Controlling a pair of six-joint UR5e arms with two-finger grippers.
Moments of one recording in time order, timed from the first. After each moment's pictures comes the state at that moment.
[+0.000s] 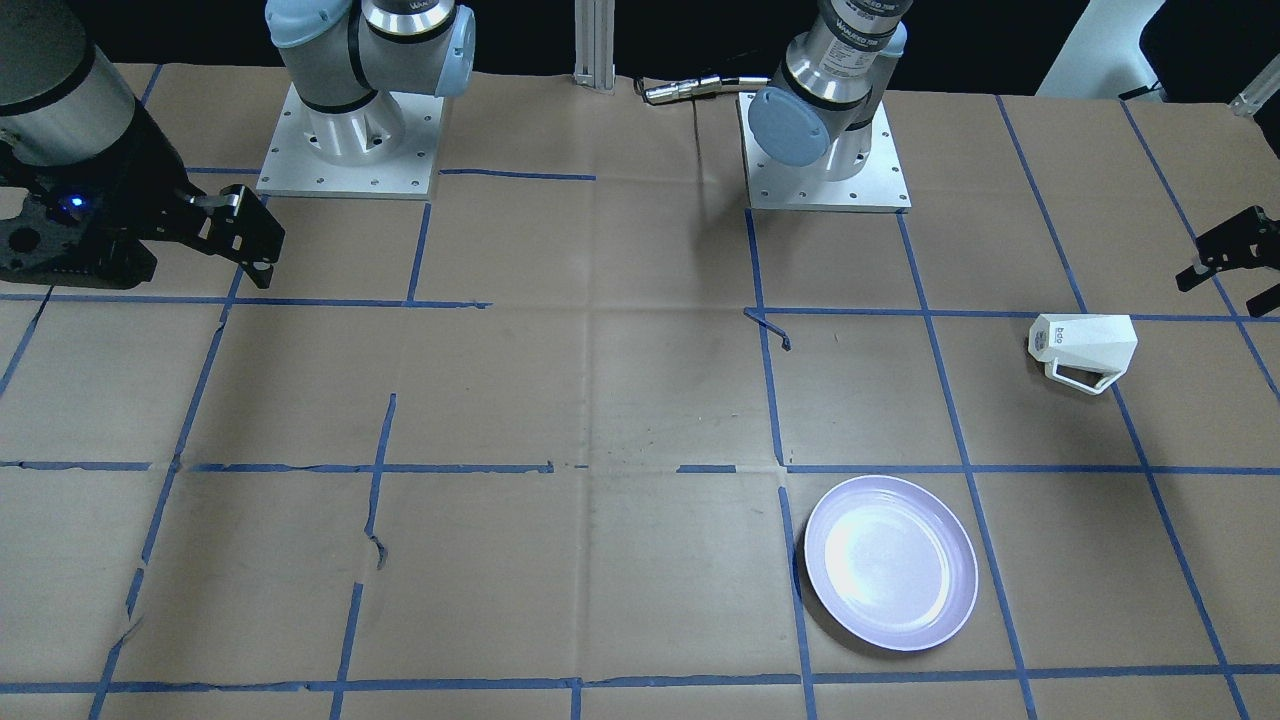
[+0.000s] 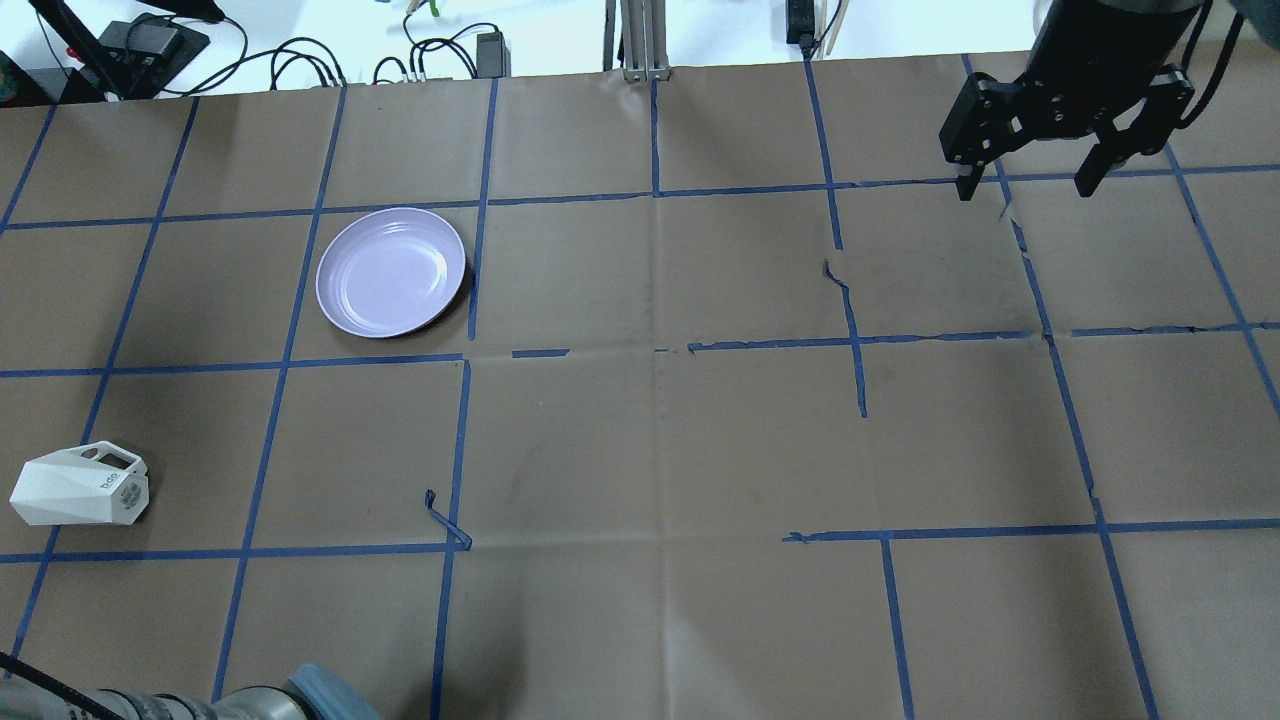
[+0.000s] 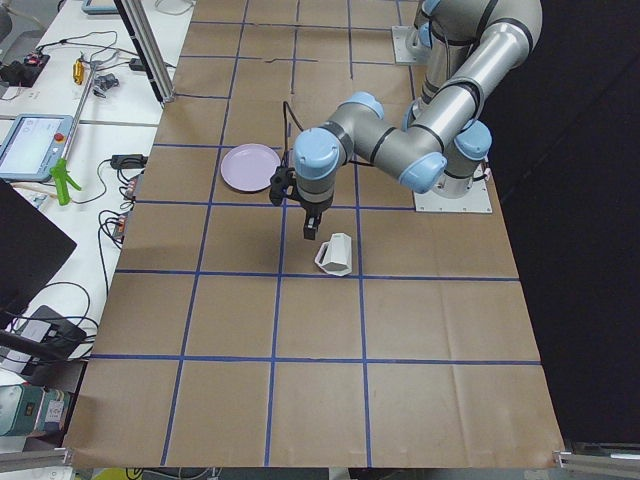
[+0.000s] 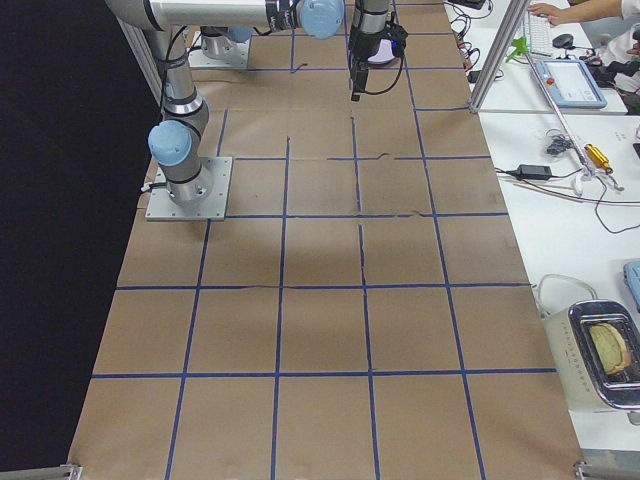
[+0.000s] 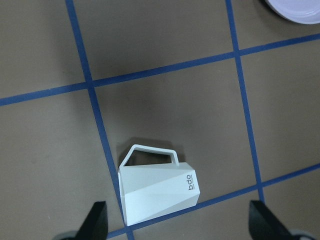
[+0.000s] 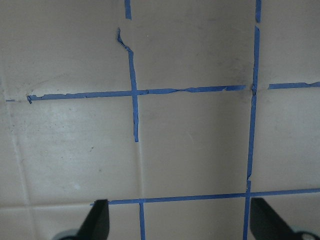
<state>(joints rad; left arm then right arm) -0.64 -1.79 -1.60 -1.53 1.43 1.20 1.47 -1.48 1.43 -1.44 -1.60 -0.06</state>
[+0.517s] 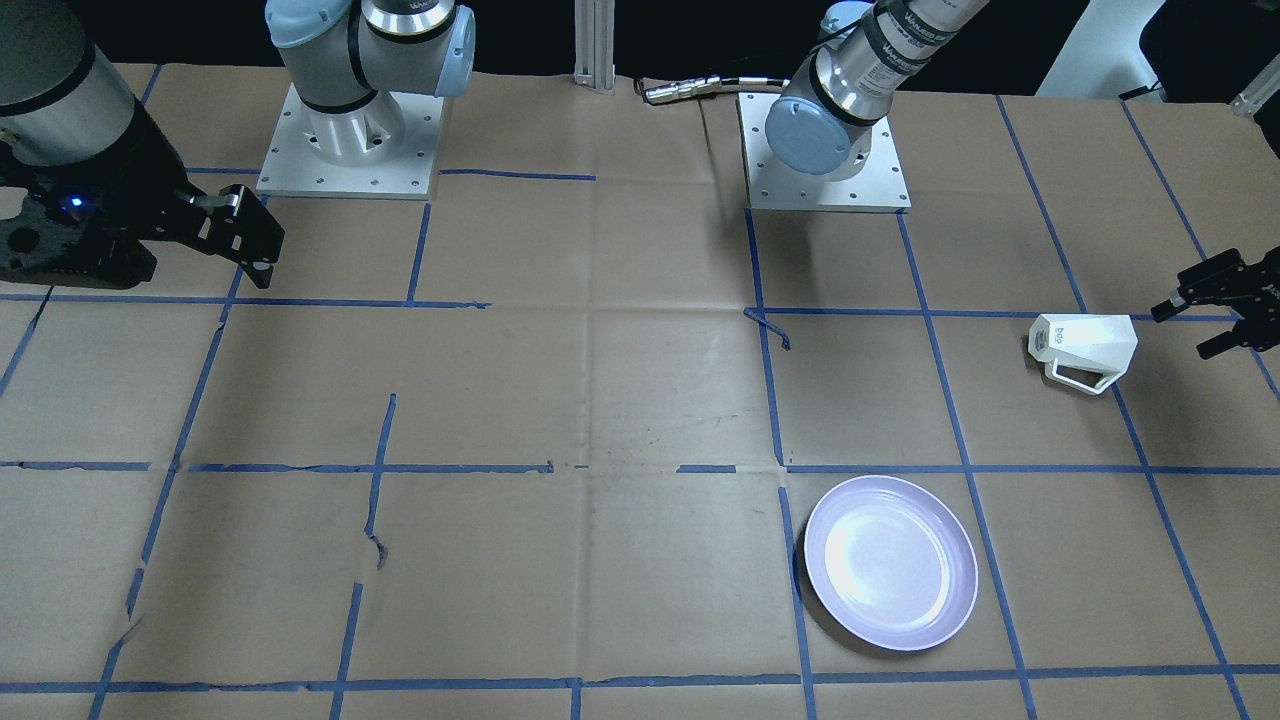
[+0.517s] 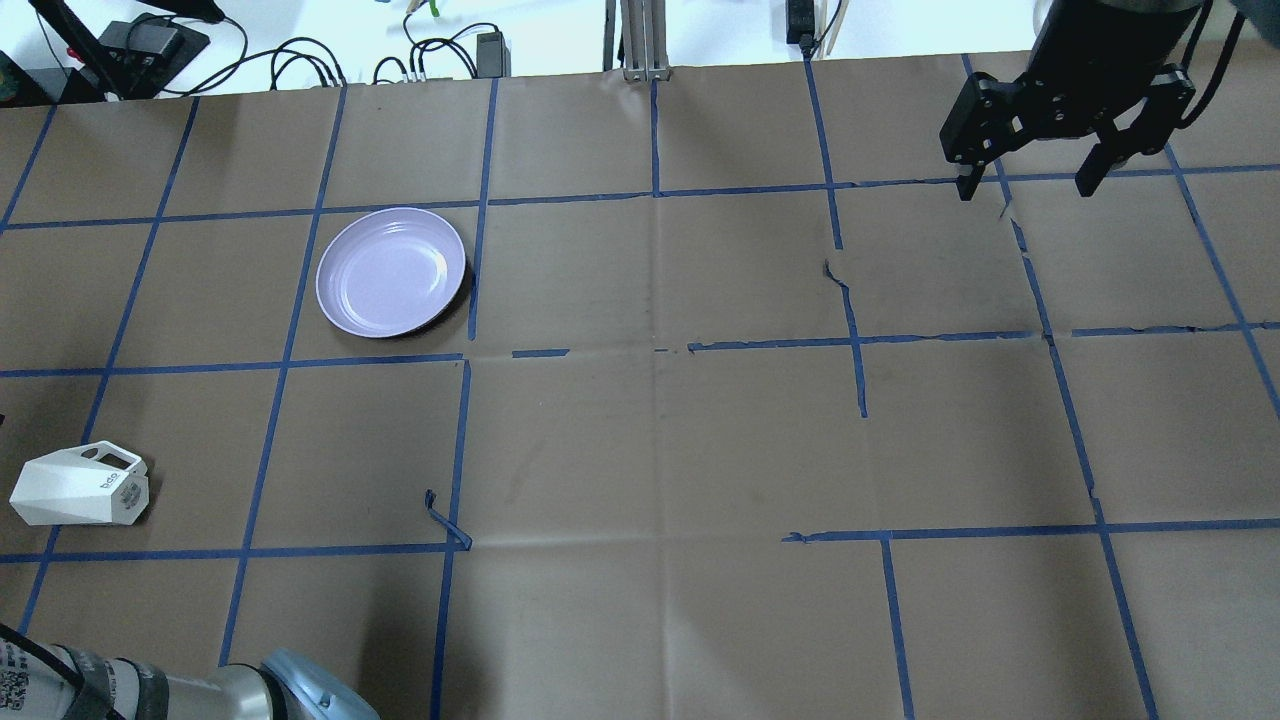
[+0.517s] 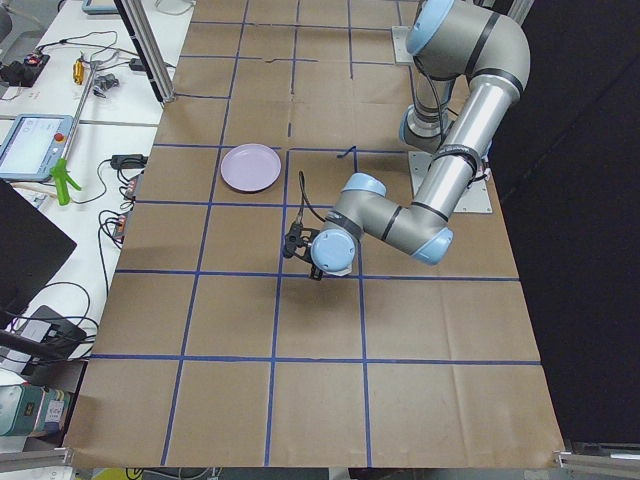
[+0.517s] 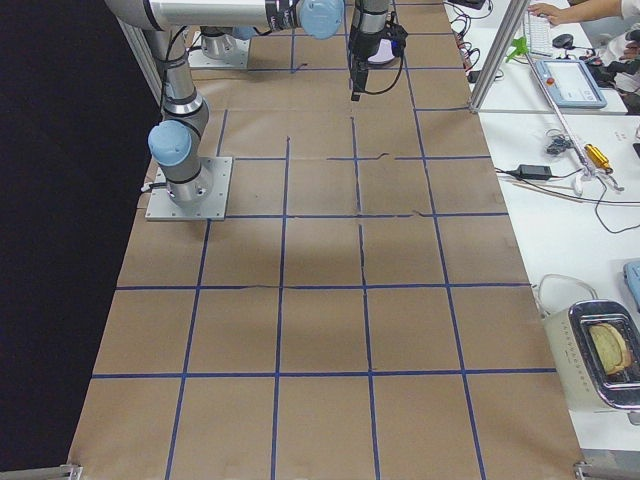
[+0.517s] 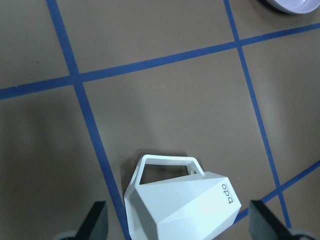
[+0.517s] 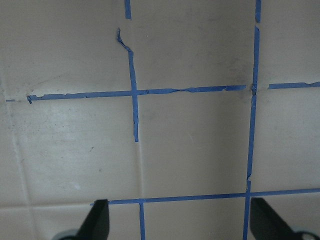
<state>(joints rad) -0.51 -1.98 -1.62 -1.55 1.28 1.41 1.47 -1.48 1.43 -1.44 -1.60 -0.06</state>
